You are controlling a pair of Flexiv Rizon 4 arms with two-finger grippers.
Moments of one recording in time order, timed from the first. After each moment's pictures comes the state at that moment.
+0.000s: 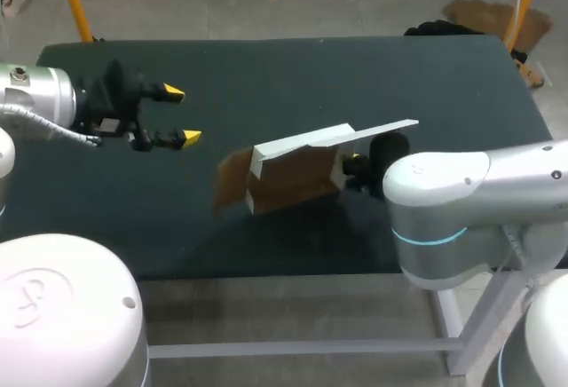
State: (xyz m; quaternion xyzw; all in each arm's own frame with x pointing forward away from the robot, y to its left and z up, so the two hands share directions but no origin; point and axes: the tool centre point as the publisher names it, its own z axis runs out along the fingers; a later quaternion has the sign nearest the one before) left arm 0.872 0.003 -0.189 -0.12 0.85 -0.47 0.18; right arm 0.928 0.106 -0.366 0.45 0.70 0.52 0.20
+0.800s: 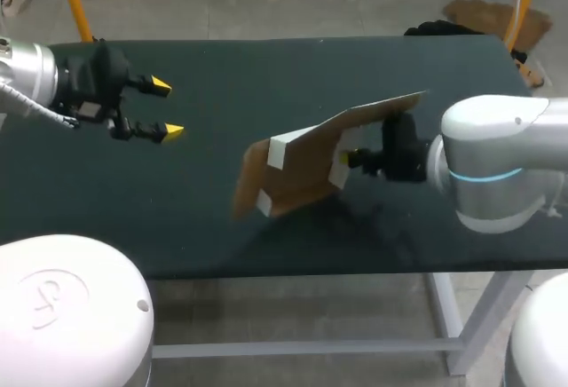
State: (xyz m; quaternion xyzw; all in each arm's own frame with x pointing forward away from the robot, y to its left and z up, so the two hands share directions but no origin) left arm 0.870 0.026 -0.176 -0.10 0.88 -0.44 0.15; right arm 0.930 0.107 -0.362 0.41 0.74 0.53 0.05
